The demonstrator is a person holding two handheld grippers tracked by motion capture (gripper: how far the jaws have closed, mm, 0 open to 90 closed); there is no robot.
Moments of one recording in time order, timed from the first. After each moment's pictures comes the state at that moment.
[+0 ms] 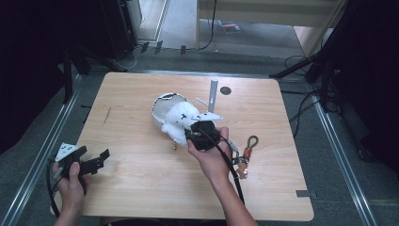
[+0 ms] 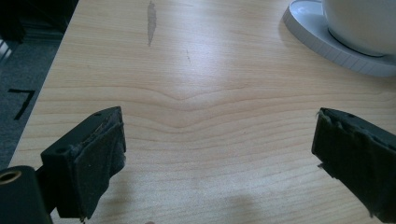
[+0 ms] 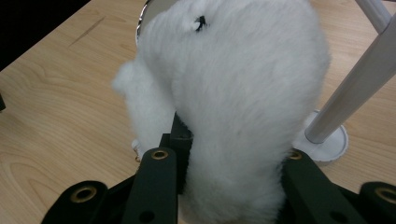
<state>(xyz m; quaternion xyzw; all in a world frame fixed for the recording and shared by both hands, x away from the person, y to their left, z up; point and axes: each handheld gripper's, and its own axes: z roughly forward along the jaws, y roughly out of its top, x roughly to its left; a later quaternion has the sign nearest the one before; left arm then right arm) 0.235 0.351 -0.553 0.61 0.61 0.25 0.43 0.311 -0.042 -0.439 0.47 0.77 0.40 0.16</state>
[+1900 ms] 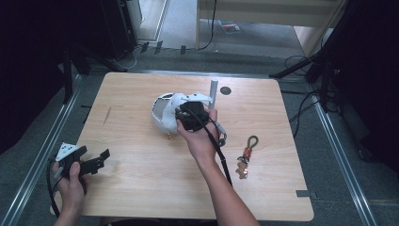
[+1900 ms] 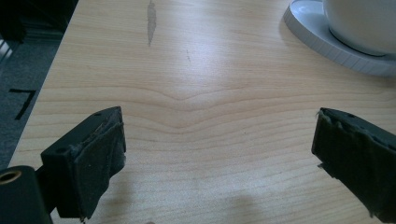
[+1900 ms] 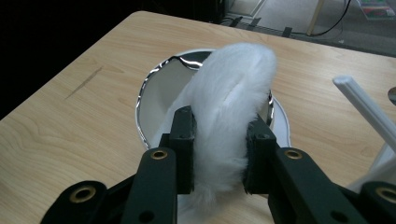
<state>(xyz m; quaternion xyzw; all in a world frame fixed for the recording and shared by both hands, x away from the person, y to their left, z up) 0.236 0.351 -0.552 0.62 0.61 0.25 0.43 0.354 -0.008 -0.419 0.47 0.75 0.43 0.19</state>
